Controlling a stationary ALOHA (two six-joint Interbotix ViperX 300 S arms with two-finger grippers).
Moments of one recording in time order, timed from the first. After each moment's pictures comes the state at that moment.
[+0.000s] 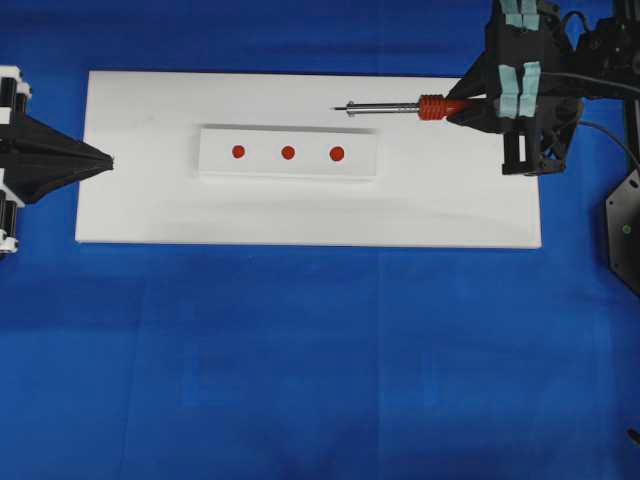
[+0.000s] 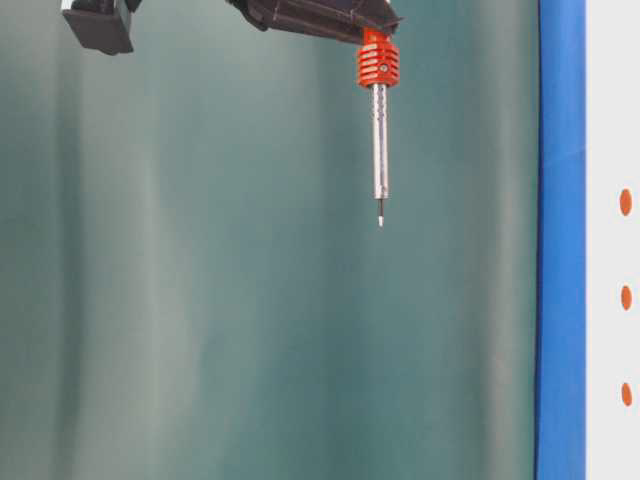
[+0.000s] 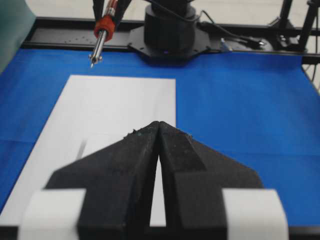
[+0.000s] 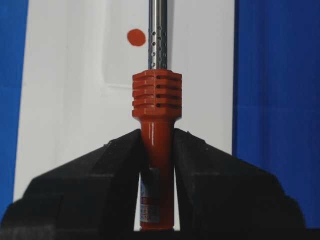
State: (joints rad) left arm 0.02 -0.97 1.23 0.00 -0.30 -0.02; right arm -0.33 -0.49 0.71 0.17 0.60 -0.35
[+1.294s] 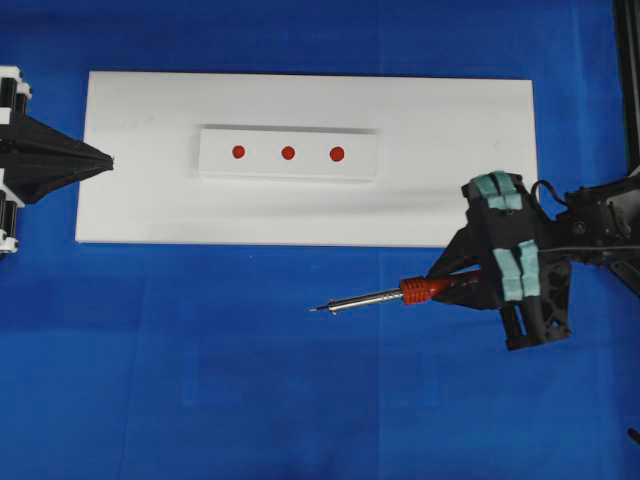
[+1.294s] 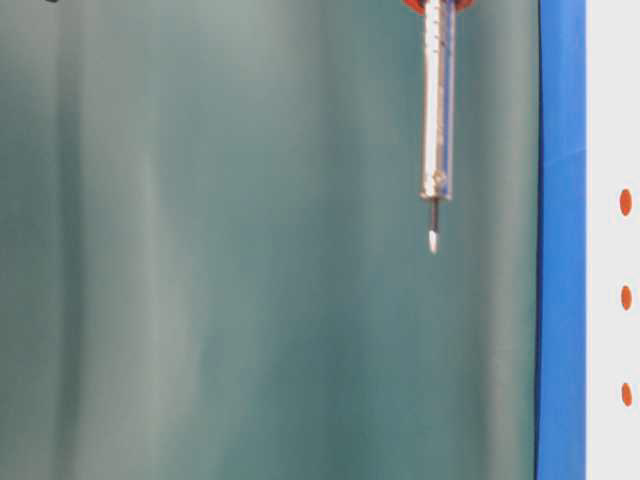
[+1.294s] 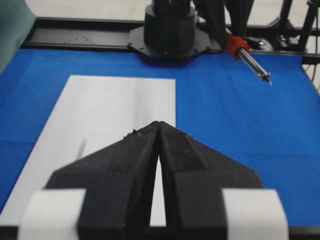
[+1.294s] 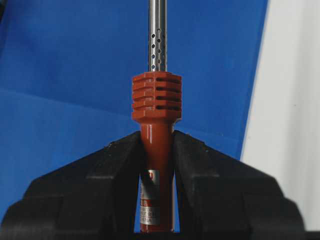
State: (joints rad) left arm 0.02 -0.97 1.23 0.00 -0.30 -0.02; right arm 0.20 -0.43 0.75 0.16 0.43 0.07
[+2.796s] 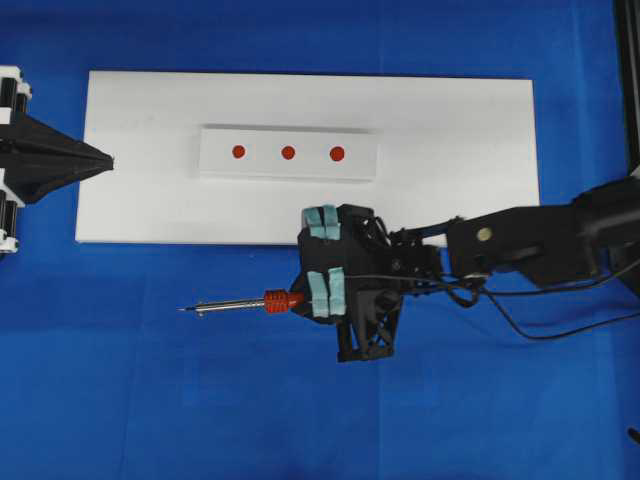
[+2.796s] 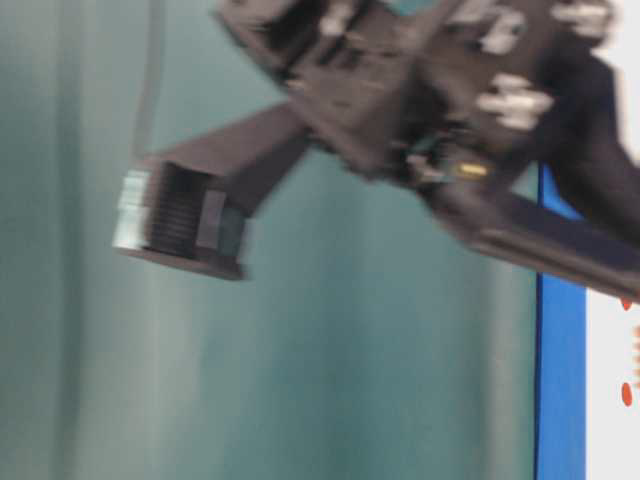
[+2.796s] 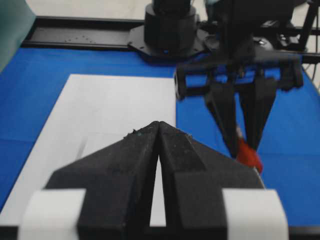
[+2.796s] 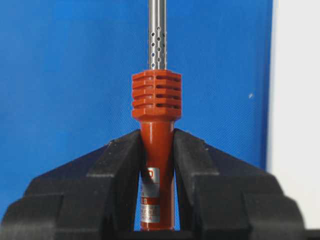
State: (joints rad) left arm 0.02 -0.97 1.23 0.00 -0.30 -0.02; right arm 0.18 0.13 0.48 0.13 0.07 0.16
